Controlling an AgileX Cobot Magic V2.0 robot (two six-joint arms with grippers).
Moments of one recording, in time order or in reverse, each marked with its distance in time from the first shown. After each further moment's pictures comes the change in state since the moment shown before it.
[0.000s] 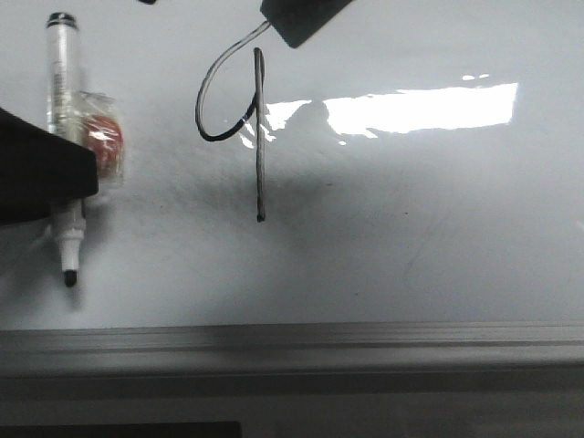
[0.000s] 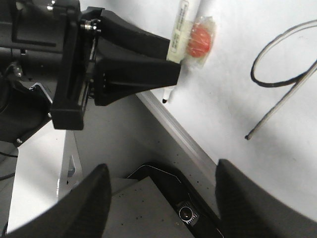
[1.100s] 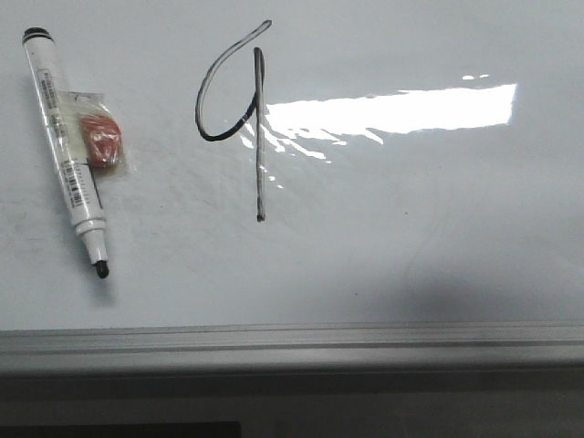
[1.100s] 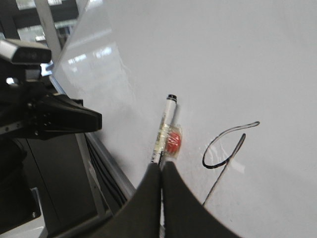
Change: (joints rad) left arm 0.002 -0.615 0.161 0.282 0.157 0.000; right arm 0.000 -0.623 0.663 -0.234 -0.772 0.000
